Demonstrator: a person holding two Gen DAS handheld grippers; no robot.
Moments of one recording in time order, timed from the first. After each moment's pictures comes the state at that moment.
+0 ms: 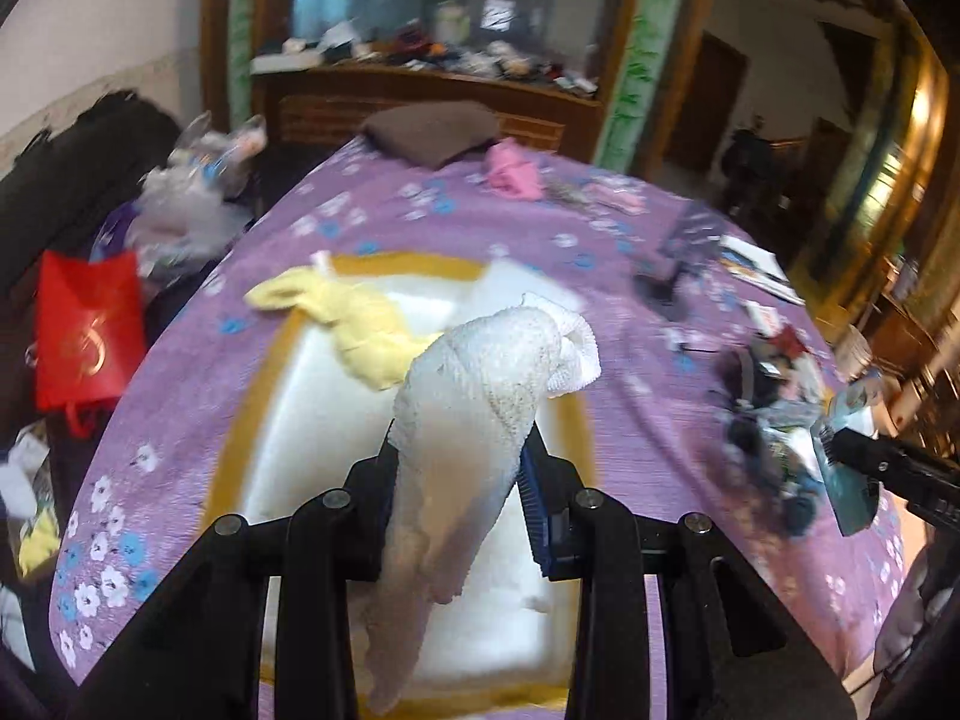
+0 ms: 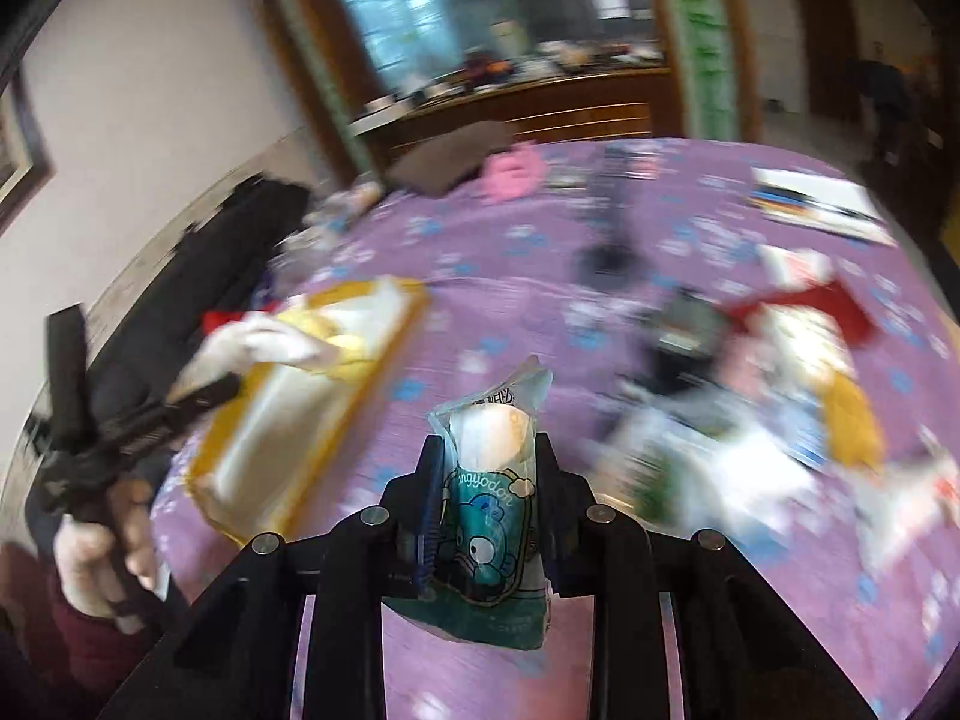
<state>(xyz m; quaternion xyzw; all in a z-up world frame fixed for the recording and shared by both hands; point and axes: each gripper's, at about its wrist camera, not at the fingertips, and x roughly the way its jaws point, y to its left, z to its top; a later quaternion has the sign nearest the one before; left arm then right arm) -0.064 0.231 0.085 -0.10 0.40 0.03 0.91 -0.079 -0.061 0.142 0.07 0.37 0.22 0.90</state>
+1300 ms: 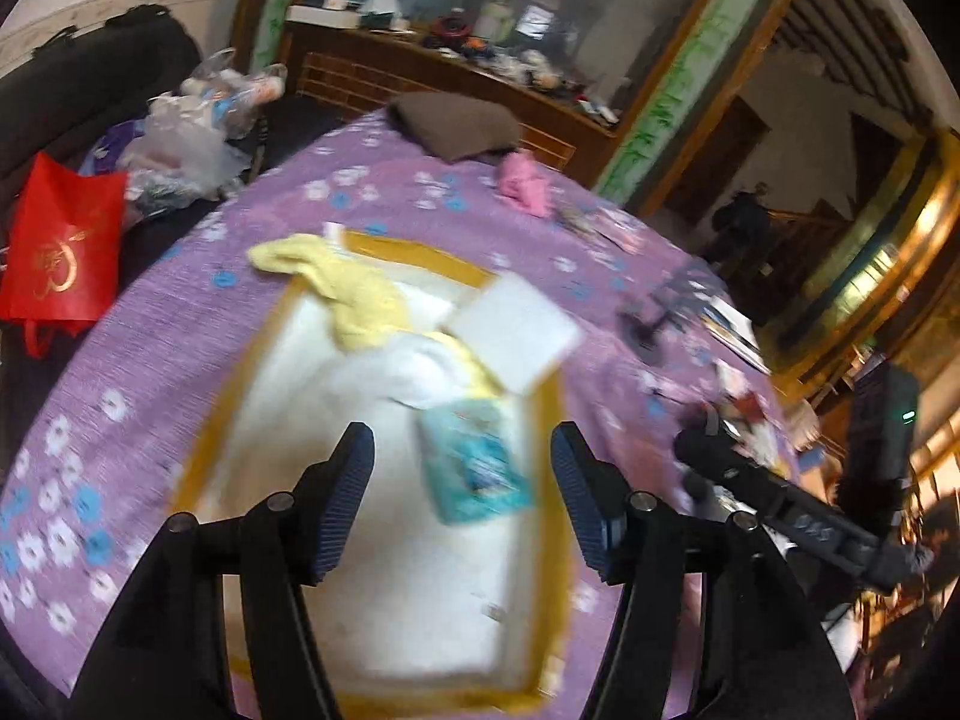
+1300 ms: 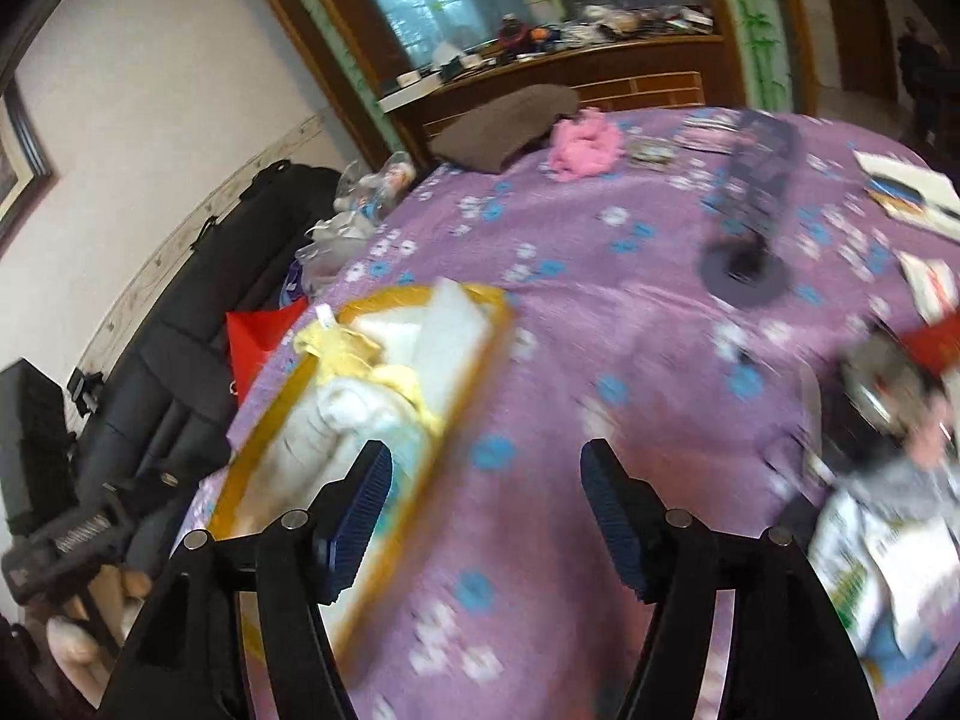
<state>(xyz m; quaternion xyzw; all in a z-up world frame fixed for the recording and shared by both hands) -0.077 0.249 0.092 -0.21 0.39 -0.01 0.90 -0.005 0.007 0.098 0.11 0.39 0.24 0.88</state>
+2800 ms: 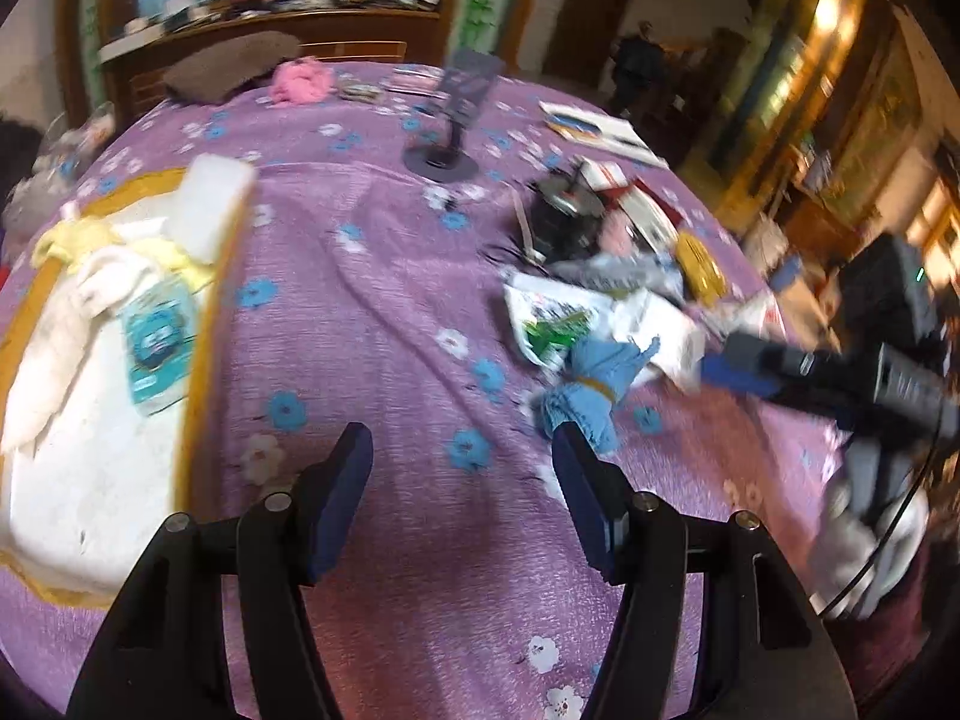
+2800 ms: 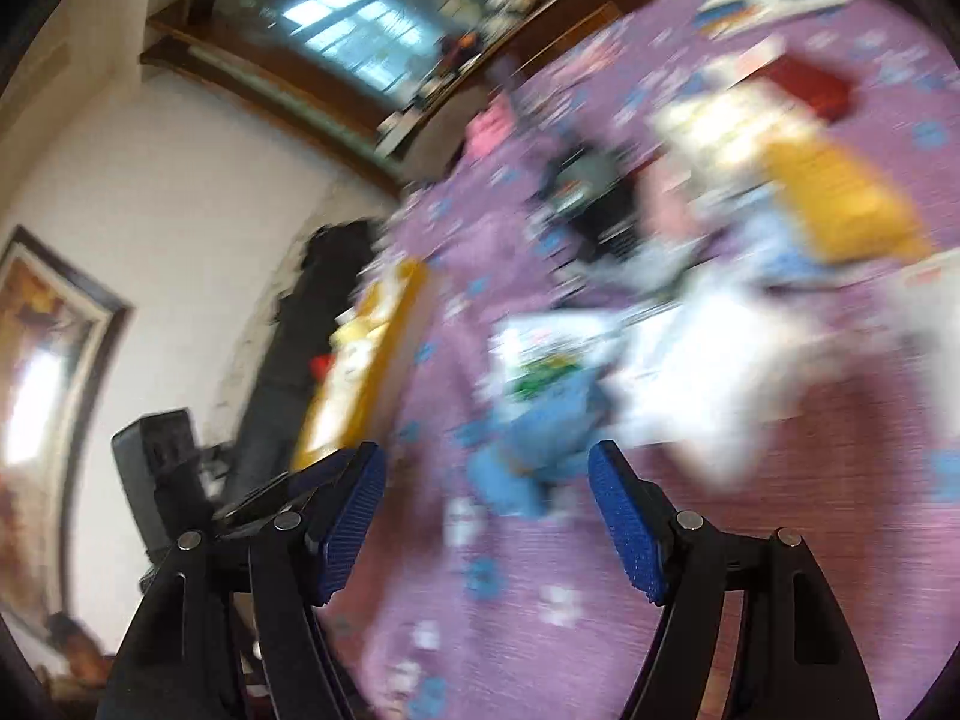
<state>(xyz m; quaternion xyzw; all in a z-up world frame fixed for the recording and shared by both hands) -0.089 0.060 0.060 -0.04 0.46 -0.13 0.88 -0.097 -0.228 0.068 0.30 0.40 0.29 0.82</state>
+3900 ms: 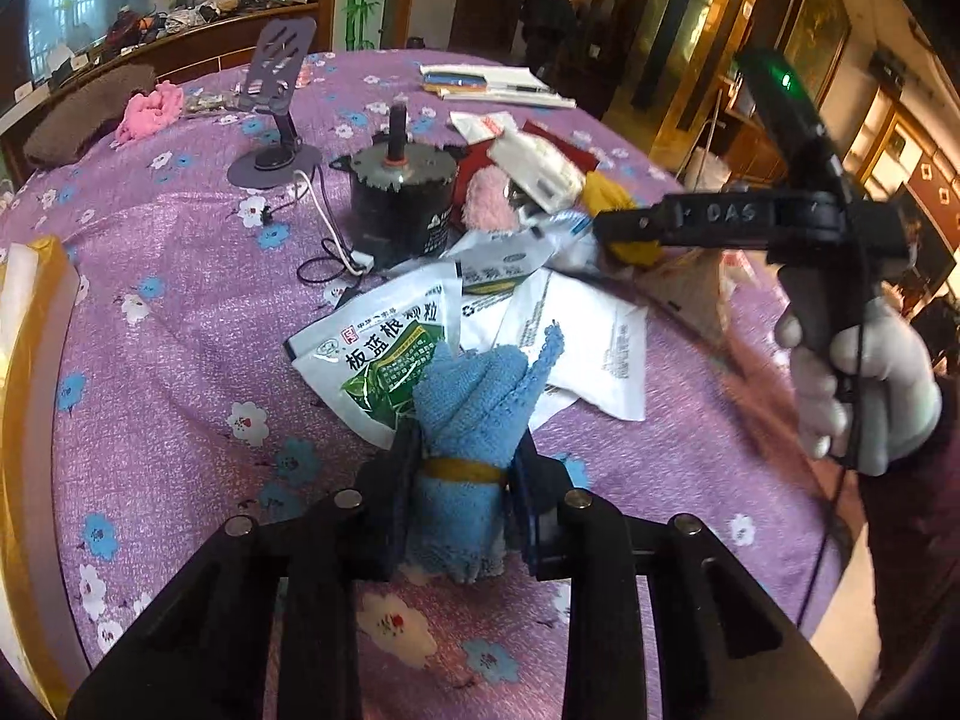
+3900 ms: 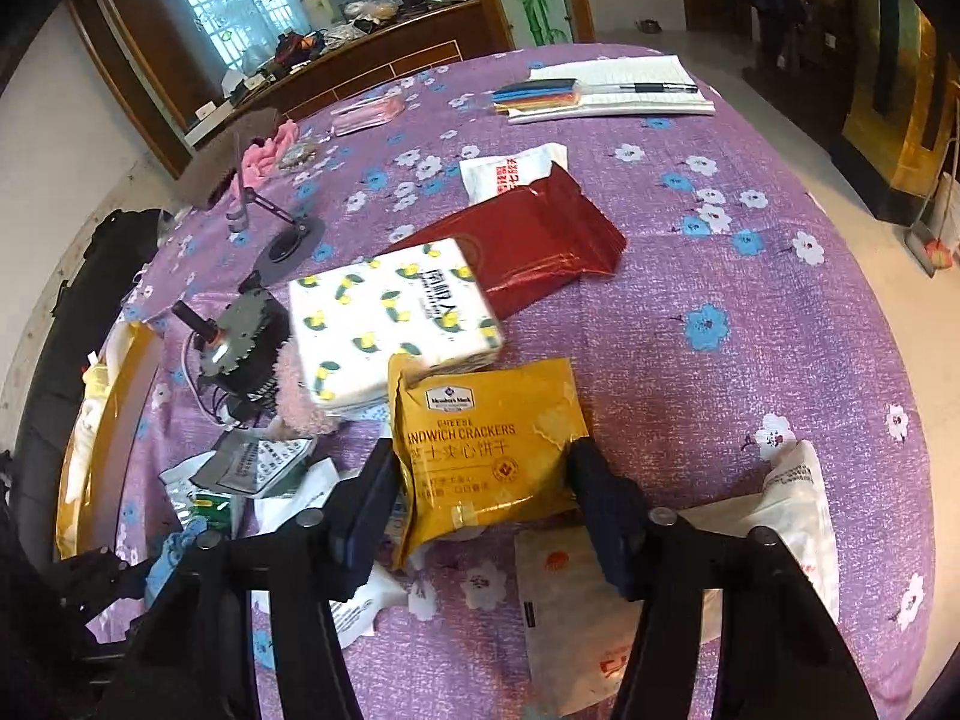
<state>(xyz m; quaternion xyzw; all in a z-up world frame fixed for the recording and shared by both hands) -0.051 -0.021 0.036 0.01 0.46 -0.22 0.86 0.001 -0.260 0.058 0.13 0.45 0.07 0.88</state>
